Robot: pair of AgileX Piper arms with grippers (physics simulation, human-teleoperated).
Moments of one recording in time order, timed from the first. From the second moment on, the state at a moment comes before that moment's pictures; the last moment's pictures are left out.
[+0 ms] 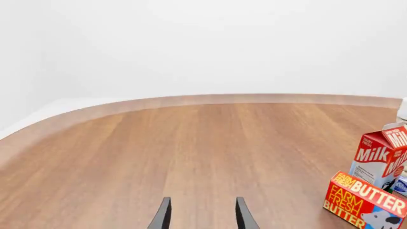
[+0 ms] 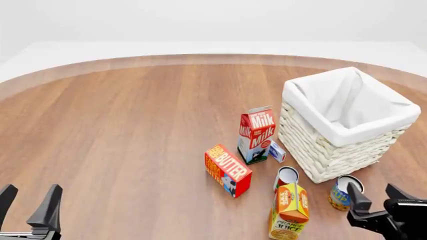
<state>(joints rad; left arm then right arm) 0.00 0.00 0.00 0.00 0.00 -0.08 0.63 0.00 -0.27 -0.05</state>
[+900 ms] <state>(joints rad) 0.00 0.00 0.00 0.00 0.00 -0.10 0.89 0.00 -0.46 -0.04</state>
